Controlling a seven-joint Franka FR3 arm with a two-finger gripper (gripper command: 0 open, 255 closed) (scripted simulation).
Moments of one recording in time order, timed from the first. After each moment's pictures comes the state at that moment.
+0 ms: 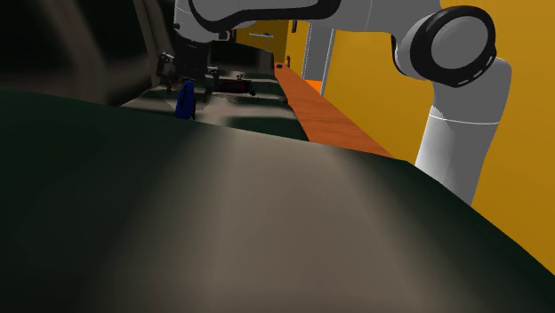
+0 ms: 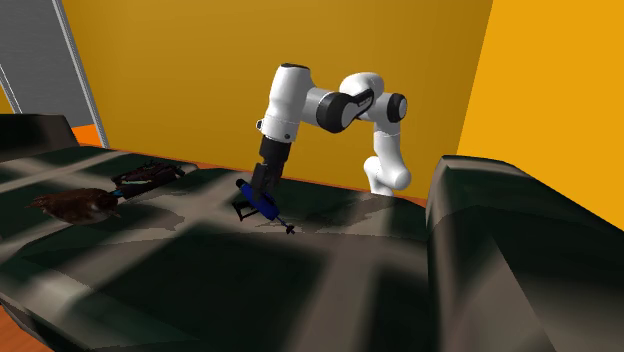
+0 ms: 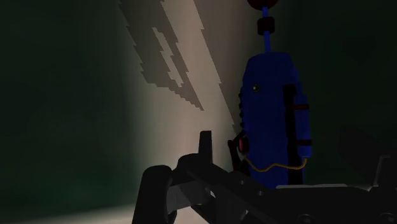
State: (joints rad) arm 0.03 0.13 0.39 -1.54 -0.17 1.95 1.13
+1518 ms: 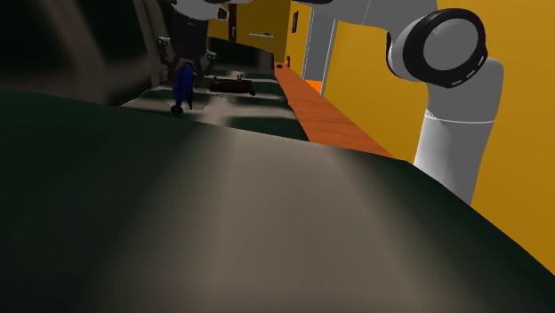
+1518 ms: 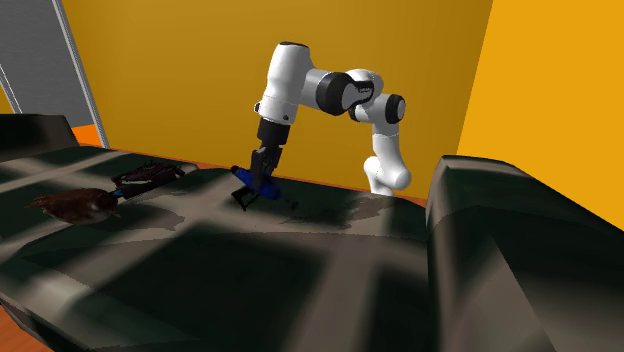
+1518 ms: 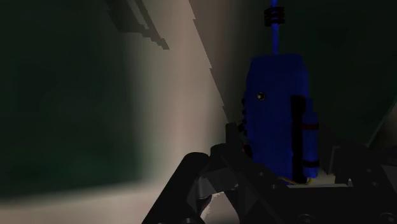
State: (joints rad) arm 0.04 0.17 0.39 -1.38 -0.19 1.82 1.12
